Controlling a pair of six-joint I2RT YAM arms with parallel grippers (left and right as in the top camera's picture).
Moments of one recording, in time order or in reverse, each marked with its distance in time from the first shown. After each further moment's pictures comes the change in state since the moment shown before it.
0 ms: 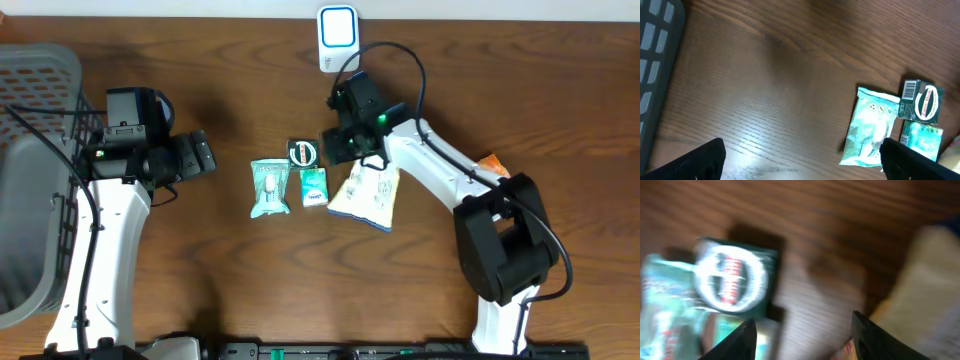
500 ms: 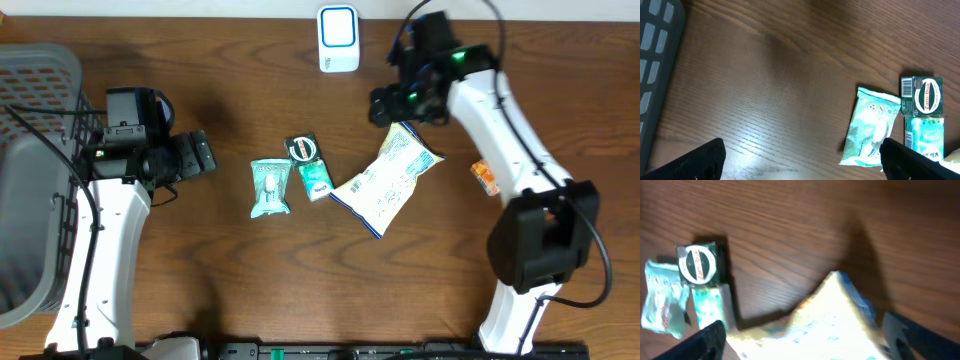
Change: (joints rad) left arm 0.000 0.000 0.000 0.000 0.000 0.000; right arm -0.262 -0.012 0.340 -0.442 -0.092 -0.237
